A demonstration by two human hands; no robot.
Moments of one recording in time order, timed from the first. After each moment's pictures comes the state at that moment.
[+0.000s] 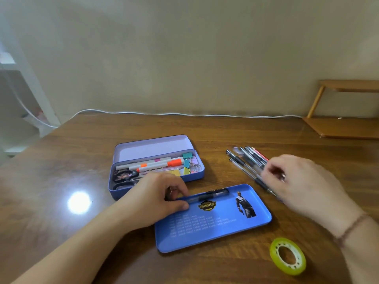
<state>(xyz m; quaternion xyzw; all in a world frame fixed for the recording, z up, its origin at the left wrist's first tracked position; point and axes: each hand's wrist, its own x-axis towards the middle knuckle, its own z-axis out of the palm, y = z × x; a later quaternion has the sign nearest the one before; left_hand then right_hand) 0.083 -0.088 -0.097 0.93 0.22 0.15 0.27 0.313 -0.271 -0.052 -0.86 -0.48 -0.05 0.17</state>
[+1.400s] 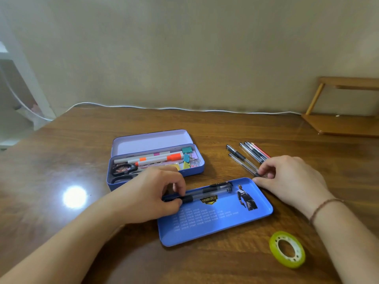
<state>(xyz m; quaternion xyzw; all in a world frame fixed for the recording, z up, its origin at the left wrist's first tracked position) 0.074 -0.087 -0.088 0.96 0.14 0.12 0.23 0.316 -0.252 -0.067 -0.91 -0.40 0.00 0.12</state>
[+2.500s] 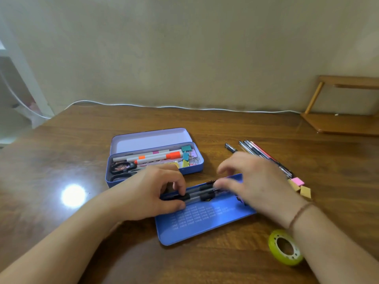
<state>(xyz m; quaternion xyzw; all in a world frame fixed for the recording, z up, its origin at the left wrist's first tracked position) 0.074 -0.083 -0.088 0.96 0.12 0.10 0.23 0.279 -0.236 -0.074 -0.76 -0.61 -0.02 0.21</state>
